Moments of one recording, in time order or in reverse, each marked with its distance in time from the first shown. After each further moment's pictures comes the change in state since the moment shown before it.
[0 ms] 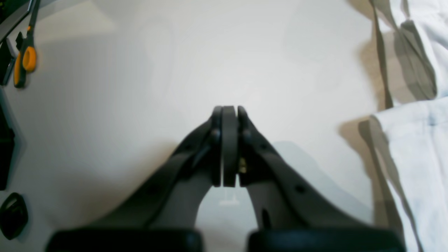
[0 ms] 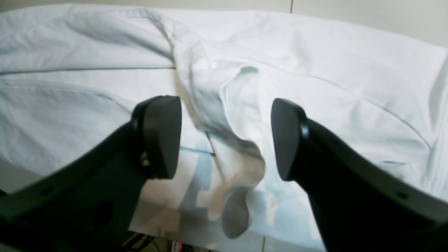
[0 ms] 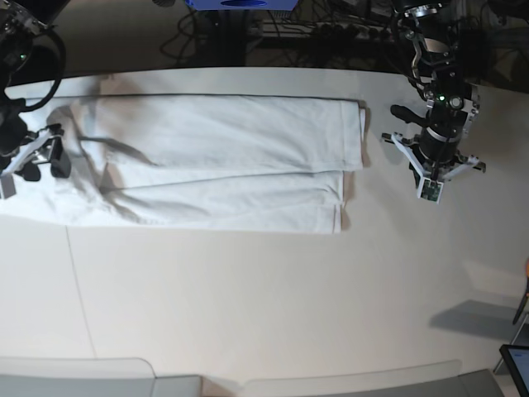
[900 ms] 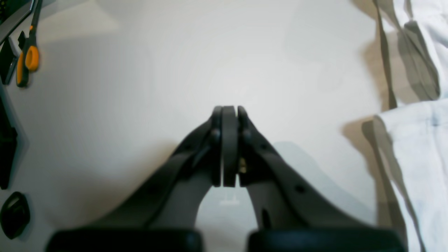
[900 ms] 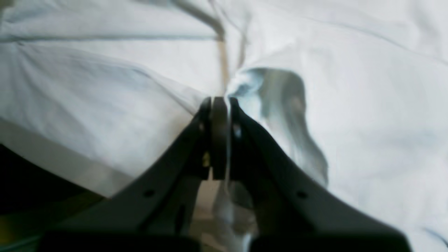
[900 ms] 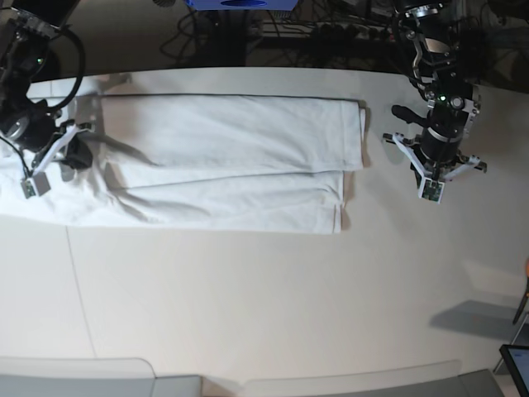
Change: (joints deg) left arm 0.0 -0.1 -0.2 0.0 0.0 0.0 0.0; right arm 0.3 -1.7 -7.4 -5.2 4.2 0.0 -2.7
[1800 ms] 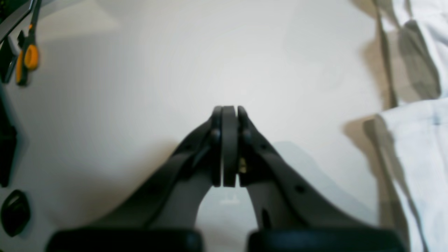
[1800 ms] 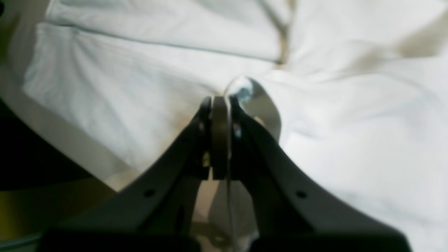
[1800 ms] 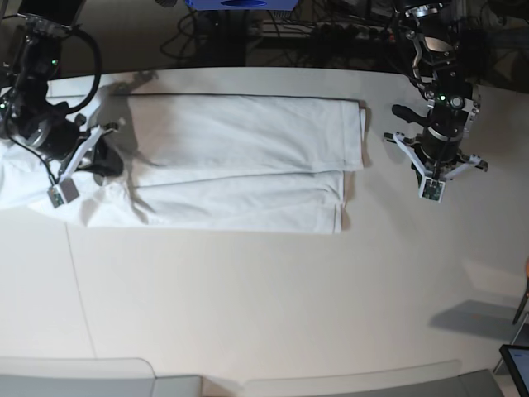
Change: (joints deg) left arm 0.1 0.1 0.0 0.0 0.7 0.0 0.0; right arm 0.2 1.2 -8.9 0.7 0.3 -0.2 4.0
